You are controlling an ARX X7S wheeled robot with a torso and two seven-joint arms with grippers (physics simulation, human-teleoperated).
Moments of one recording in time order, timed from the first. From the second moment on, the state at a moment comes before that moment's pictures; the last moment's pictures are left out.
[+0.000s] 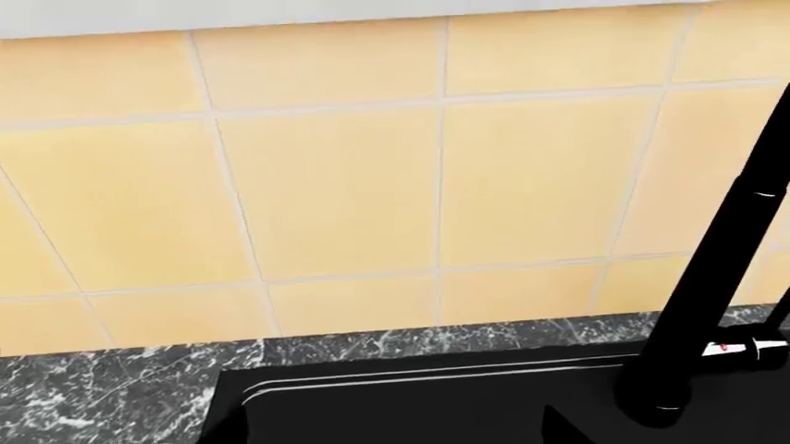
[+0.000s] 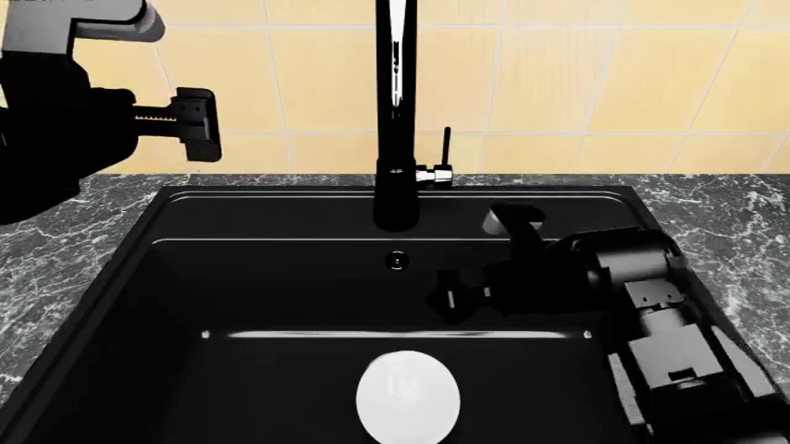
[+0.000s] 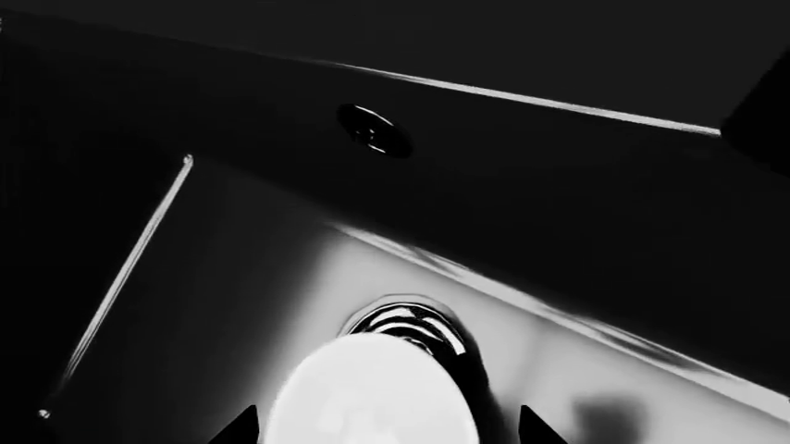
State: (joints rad) left arm -1.37 -0.74 0.50 -0.10 -1.39 -1.14 -0.58; right arm 1.14 0.23 -0.48 0.80 0.52 1.17 -0.53
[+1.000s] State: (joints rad) left arm -1.25 -0.82 0.45 0.05 -1.43 -1.06 -0.58; right arm 1.16 0.05 -0.25 1.31 0.06 0.87 -0.71
